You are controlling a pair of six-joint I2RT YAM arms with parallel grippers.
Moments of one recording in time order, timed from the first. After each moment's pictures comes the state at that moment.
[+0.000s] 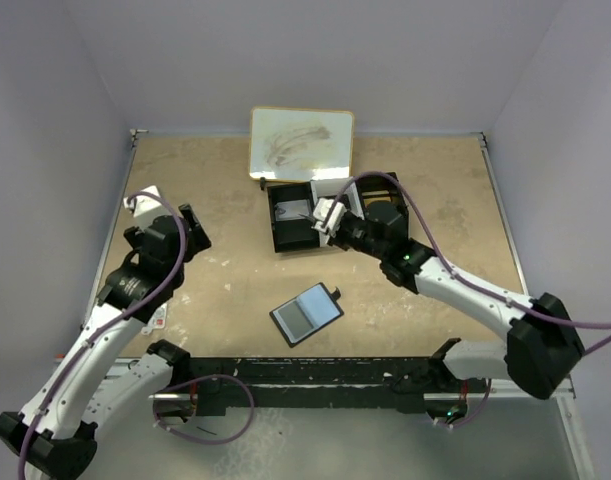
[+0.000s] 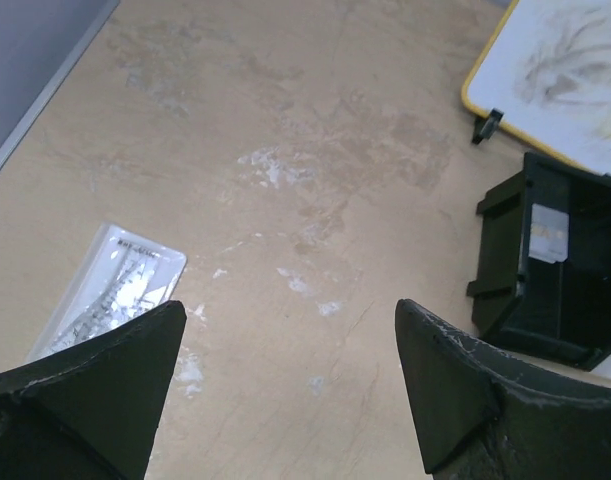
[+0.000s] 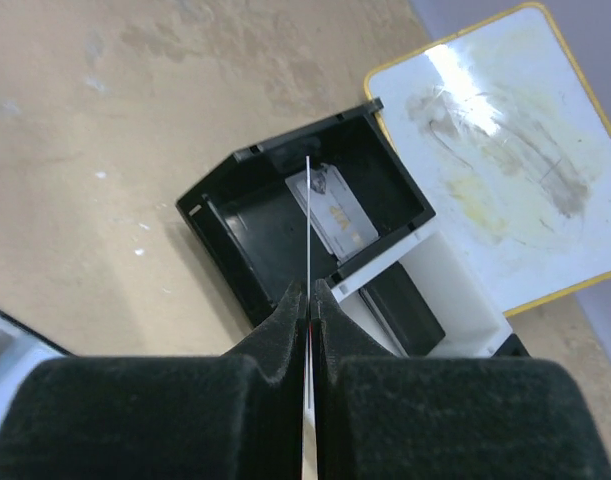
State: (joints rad) left arm -0.44 0.76 0.89 -0.68 -0.65 -0.59; right arm 0.69 1.22 0.78 0.20 -0.23 -0.50
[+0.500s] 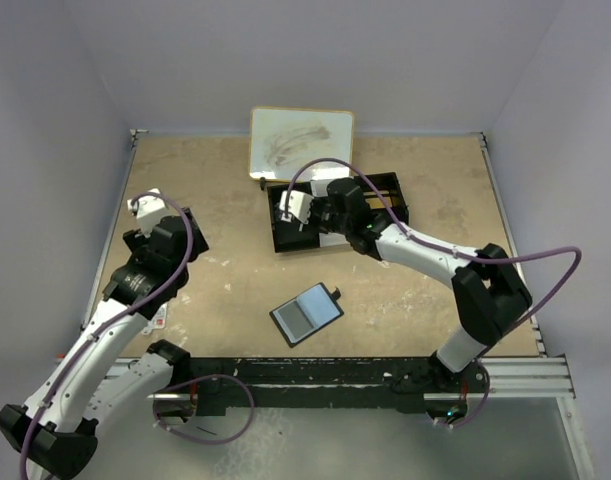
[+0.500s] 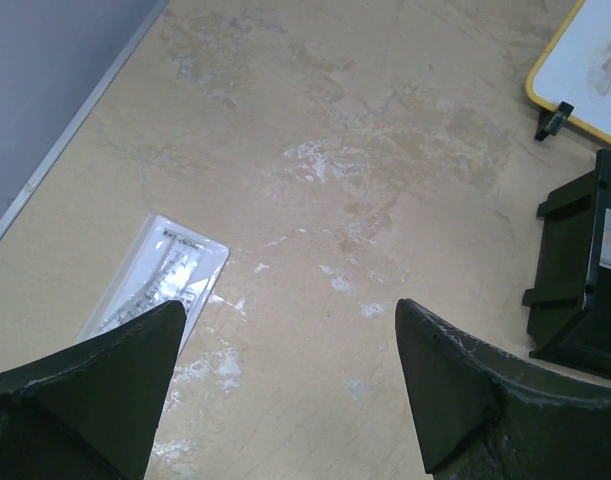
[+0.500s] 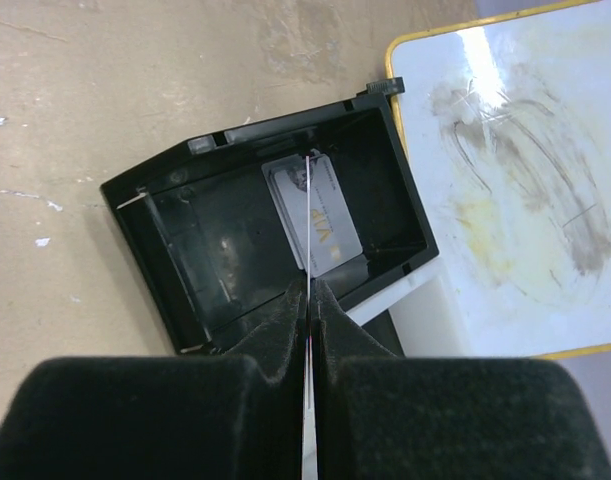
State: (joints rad) left arm -0.44 0.80 0.86 -0.72 -0.73 -0.59; right arm 0.69 1.61 1.07 0.07 -0.21 -0.75
